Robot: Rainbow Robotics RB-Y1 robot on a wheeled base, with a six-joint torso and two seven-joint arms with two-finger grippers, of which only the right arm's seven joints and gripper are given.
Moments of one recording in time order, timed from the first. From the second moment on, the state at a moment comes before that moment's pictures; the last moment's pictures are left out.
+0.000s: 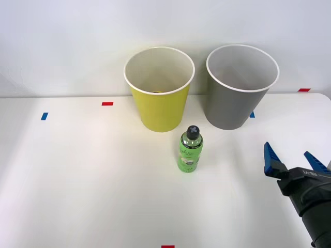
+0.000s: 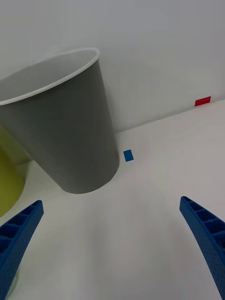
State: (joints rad) arm 0.65 -0.33 0.12 -2.42 0.25 0.33 0.77
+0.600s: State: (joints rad) arm 0.73 -0.20 0.16 -2.41 0.40 0.33 0.78
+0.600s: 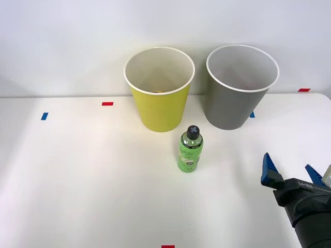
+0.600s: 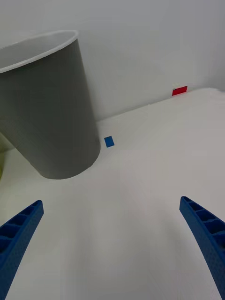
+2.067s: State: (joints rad) arm 0.79 -0.15 0.12 -1.90 0.49 -0.51 1.05
